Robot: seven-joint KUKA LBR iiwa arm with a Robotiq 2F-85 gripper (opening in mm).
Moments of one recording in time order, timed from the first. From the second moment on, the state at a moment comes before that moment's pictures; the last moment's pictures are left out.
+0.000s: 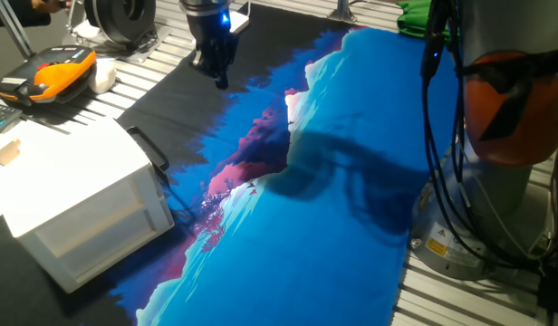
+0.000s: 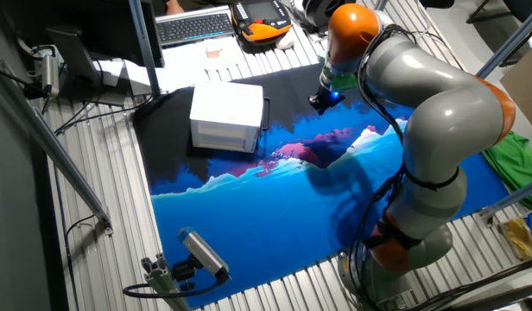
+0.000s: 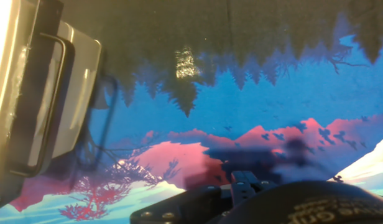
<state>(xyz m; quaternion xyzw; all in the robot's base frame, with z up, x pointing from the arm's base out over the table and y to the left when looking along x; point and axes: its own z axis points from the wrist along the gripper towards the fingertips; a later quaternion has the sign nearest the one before) 0.520 0.014 0.227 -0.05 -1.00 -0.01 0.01</state>
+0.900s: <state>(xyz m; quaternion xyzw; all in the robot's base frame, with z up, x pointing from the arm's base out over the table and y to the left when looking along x) 0.527 0.060 0.224 -0.07 -1.00 -0.01 0.01</state>
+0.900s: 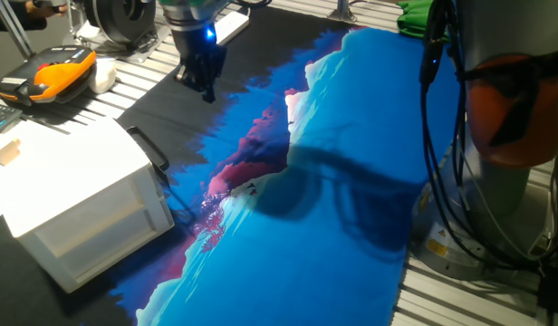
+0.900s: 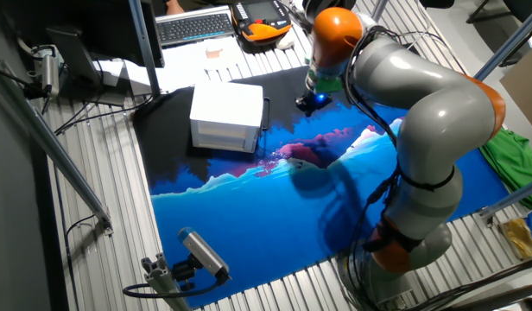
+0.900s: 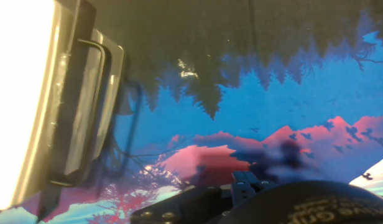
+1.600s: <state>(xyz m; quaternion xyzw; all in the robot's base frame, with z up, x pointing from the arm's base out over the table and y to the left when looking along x) 0.534 0.105 0.228 -0.11 -0.99 -0.01 0.02</state>
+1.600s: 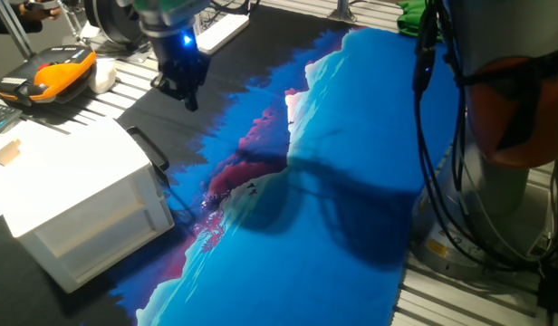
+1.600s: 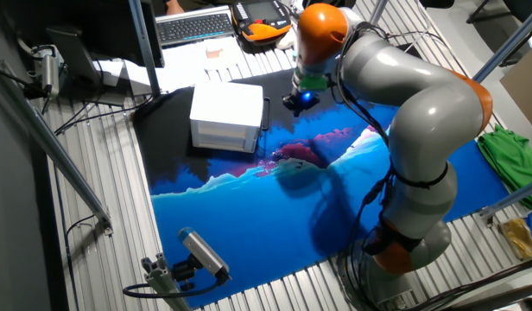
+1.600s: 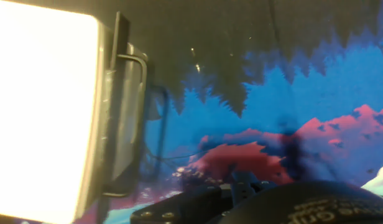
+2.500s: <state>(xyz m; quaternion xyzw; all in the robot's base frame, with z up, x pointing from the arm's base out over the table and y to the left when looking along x) 0.542 0.124 0.235 -0.20 -0.98 -0.02 0.02</state>
